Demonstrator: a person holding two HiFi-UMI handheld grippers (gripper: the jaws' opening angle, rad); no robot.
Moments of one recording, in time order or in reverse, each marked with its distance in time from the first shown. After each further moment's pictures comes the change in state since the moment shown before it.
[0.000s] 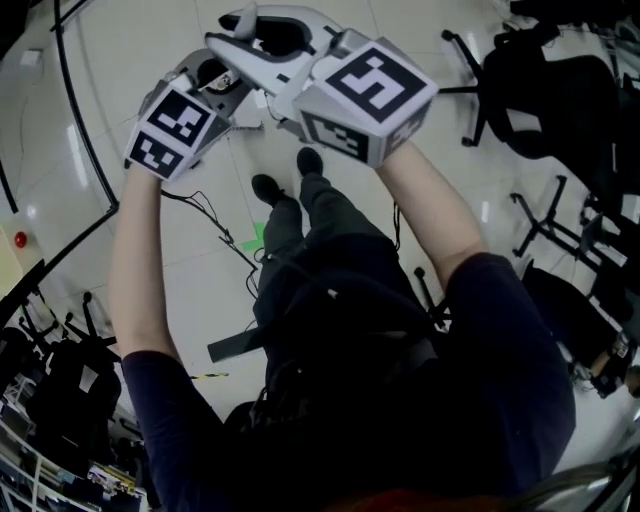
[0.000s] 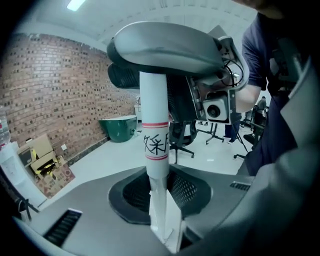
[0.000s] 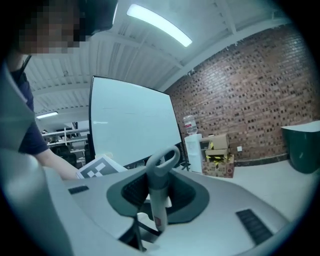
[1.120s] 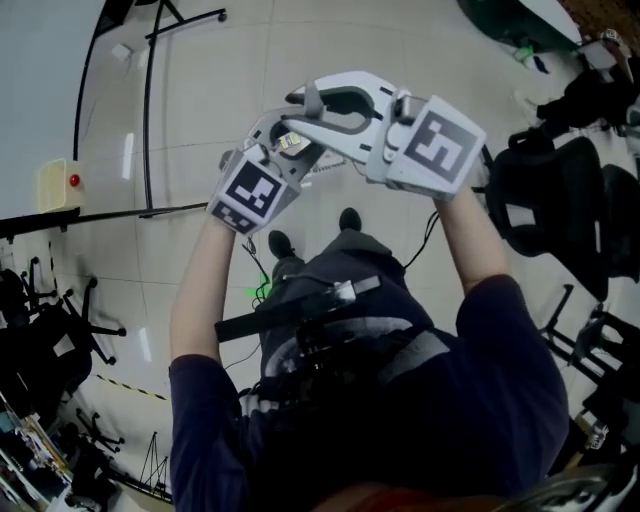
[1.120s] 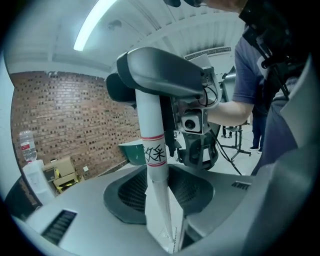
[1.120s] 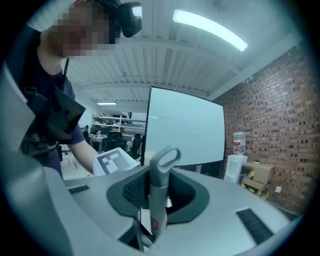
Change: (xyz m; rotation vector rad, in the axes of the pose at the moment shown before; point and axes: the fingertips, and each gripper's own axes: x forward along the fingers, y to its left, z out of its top) left arm -0.021 -0.077 0.161 0.002 -0.237 0.281; right arm -0.138 0.054 0.091 -0.375 0.034 0.494
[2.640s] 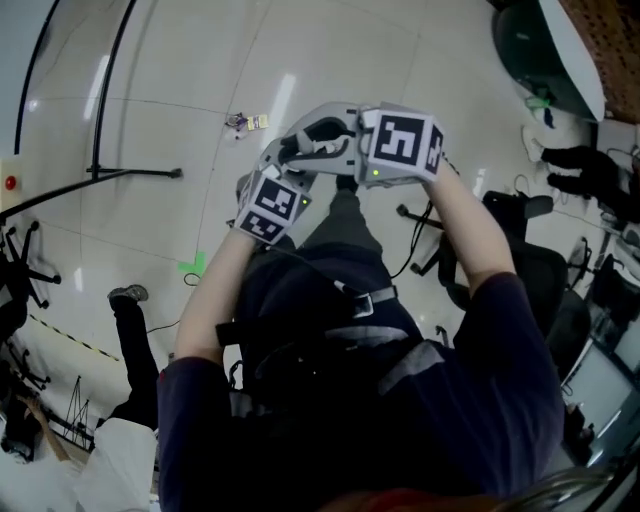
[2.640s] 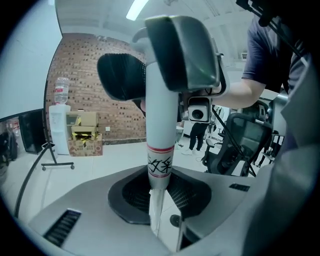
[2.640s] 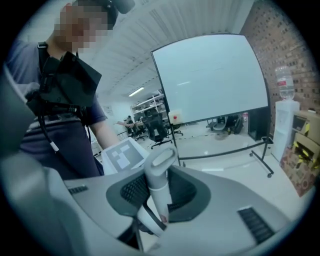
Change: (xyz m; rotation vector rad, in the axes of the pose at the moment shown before) left arm 0.169 0.074 -0.146 -0.482 0.131 0.265; right arm 0.021 -0.113 -0.198 0.114 0.343 0.643
